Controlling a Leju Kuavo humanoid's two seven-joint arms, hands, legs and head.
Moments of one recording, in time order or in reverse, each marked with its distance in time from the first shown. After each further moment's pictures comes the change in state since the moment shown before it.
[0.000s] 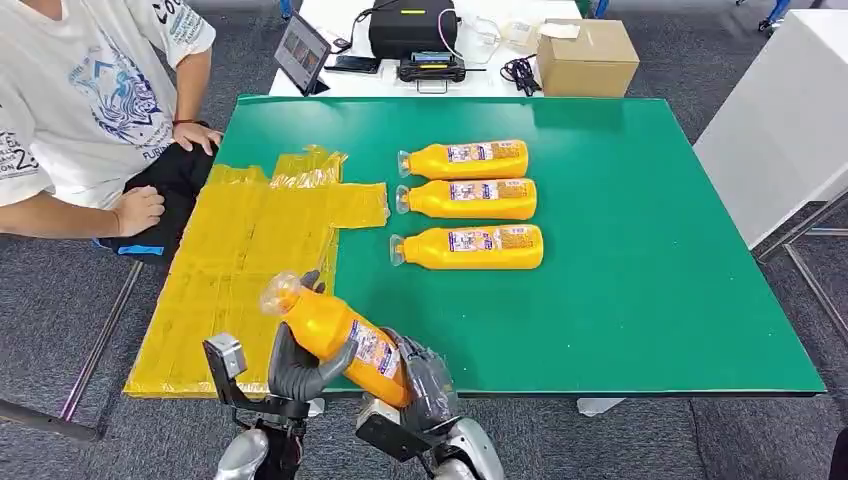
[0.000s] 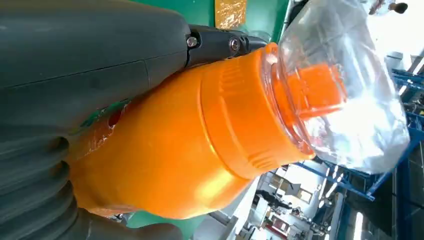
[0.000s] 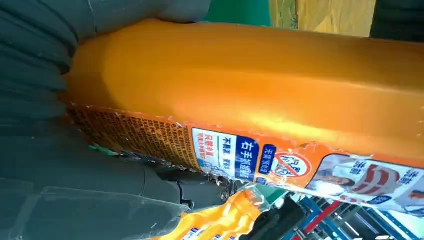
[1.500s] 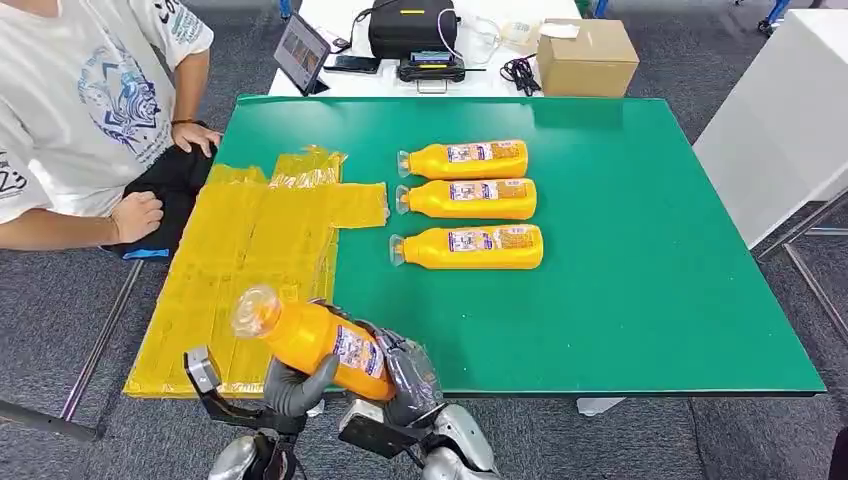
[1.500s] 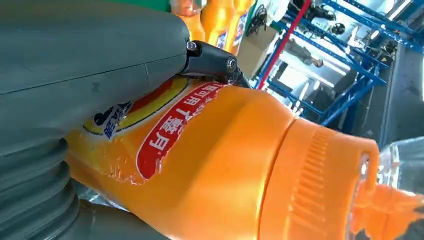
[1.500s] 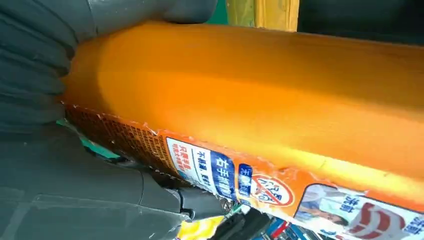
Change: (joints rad) left arm 0.009 0.011 0.026 0.042 0.176 -0.342 -0.029; right arm -0.045 0.013 0.046 0.006 0.002 0.060 -0.009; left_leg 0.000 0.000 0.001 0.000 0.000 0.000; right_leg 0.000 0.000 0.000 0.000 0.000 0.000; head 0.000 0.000
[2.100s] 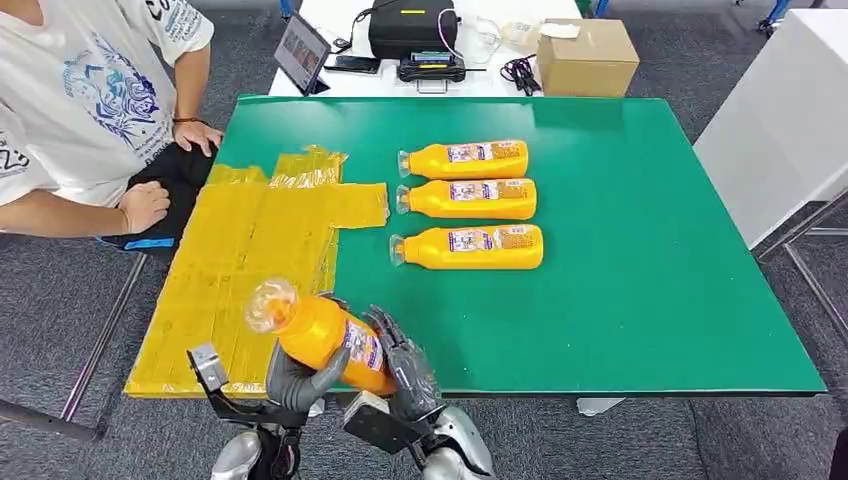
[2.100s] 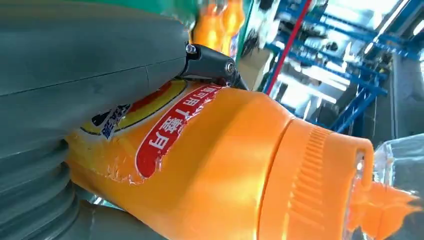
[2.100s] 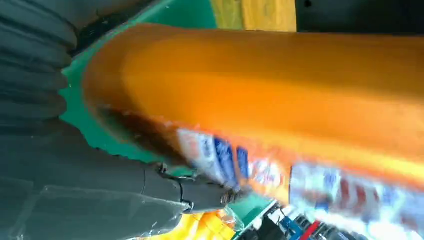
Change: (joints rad) left arm 0.005 -0.011 0.001 -0.064 -0.106 0.132 -0.025; right arm 0.044 0.002 -0.027 -0.100 -0.085 0.061 0.005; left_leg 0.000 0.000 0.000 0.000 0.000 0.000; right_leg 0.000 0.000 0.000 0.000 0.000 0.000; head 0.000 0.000
